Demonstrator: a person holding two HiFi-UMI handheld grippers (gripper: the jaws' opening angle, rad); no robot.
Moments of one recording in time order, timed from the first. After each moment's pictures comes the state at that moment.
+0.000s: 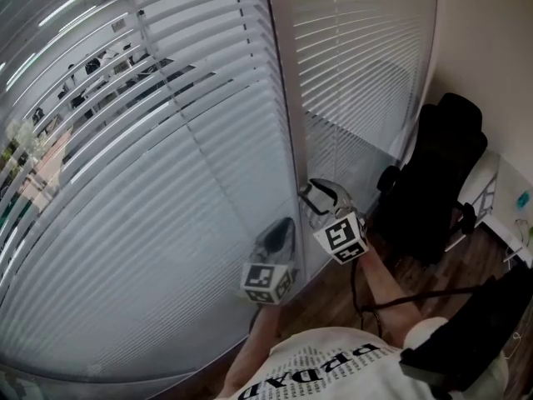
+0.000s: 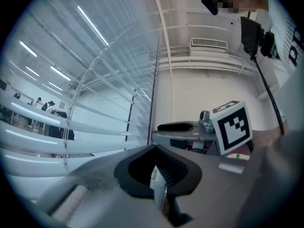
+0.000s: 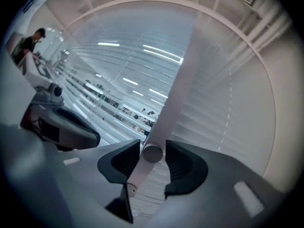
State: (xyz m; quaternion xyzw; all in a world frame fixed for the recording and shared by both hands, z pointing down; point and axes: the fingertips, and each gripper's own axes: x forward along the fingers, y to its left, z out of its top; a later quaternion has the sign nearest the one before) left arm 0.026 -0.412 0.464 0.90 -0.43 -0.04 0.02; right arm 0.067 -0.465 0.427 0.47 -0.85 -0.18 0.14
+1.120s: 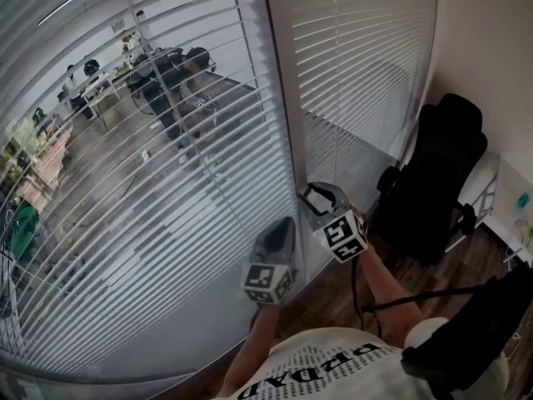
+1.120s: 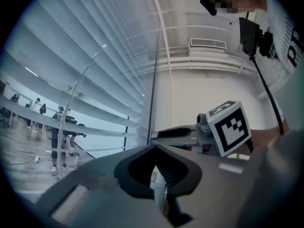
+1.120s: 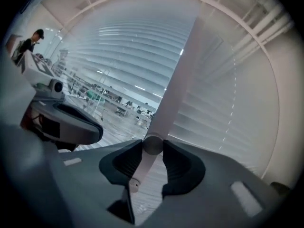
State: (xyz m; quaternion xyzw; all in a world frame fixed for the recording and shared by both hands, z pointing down) left arm 0.031 -0.416 0.462 0.91 -0.42 -0.04 0.01; right arm 0.068 -0.473 0.443 0.46 -0.86 -0.15 0.16
